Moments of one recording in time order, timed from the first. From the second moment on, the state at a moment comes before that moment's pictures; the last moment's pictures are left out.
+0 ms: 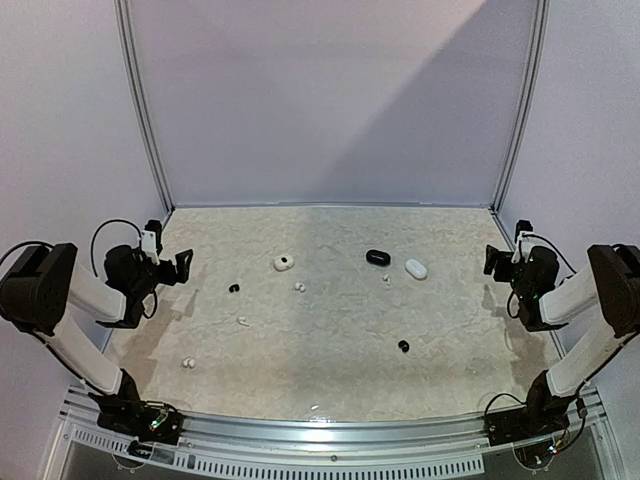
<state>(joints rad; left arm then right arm) 0.08 1.57 0.35 1.02 0.26 0.07 -0.03 1.56 0.34 1.04 0.07 0.06</state>
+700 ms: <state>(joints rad) 0.08 1.31 0.73 0.31 0.07 0.00 0.19 1.62 1.23 -0.17 -0.08 0.01</state>
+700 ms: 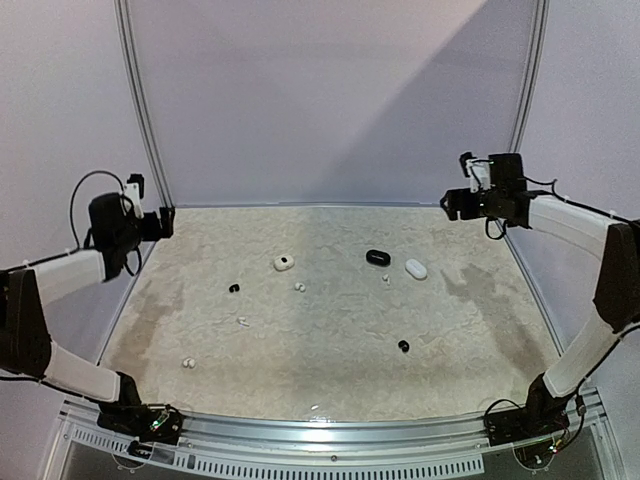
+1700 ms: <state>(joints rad) 0.05 1.41 1.10 -0.51 0.44 0.11 0.36 2.13 1.52 -0.62 -0.04 -0.03</state>
